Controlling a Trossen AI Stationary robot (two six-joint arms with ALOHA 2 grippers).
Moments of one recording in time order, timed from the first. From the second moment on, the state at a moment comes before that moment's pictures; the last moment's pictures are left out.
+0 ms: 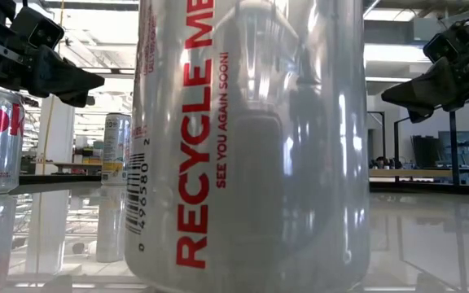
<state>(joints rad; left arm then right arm) 0.02 0.03 0.01 0.03 -0.01 0.04 0.07 0.17 0.01 0.05 0.18 0.12</state>
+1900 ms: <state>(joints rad) 0.02 0.16 0.15 0.16 -0.21 -0.15 0.11 0.62 0.46 0.17 0.18 0.12</state>
